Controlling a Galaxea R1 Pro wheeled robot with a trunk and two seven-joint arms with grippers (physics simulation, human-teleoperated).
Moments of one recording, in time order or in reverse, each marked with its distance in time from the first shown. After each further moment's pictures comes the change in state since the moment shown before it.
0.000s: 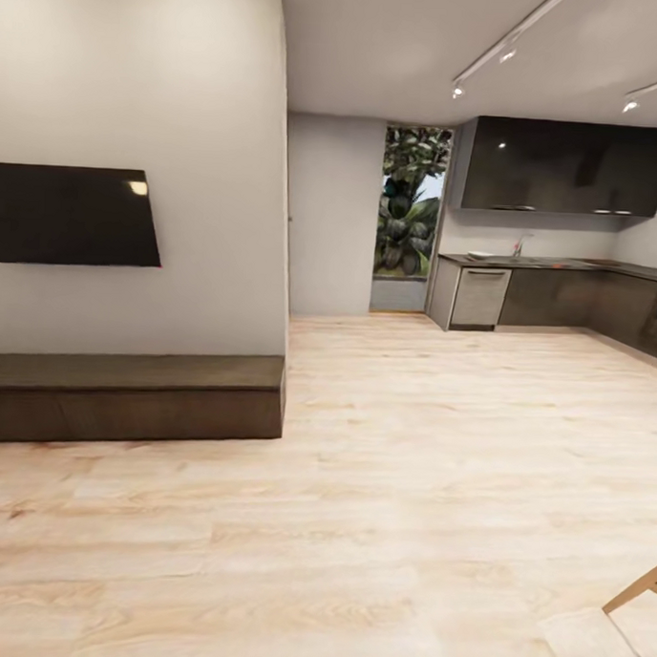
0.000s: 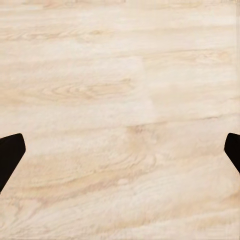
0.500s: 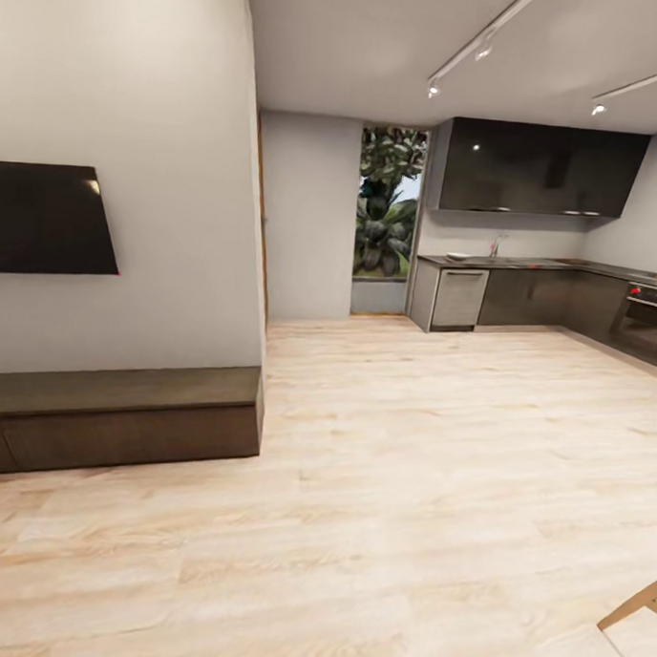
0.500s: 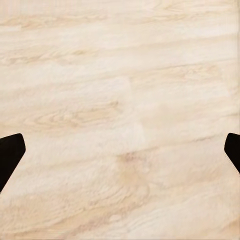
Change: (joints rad) left arm 0.000 0.000 0.000 0.000 0.000 0.000 0.000; right arm 0.000 0.000 0.000 0.000 0.000 0.000 0.000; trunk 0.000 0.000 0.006
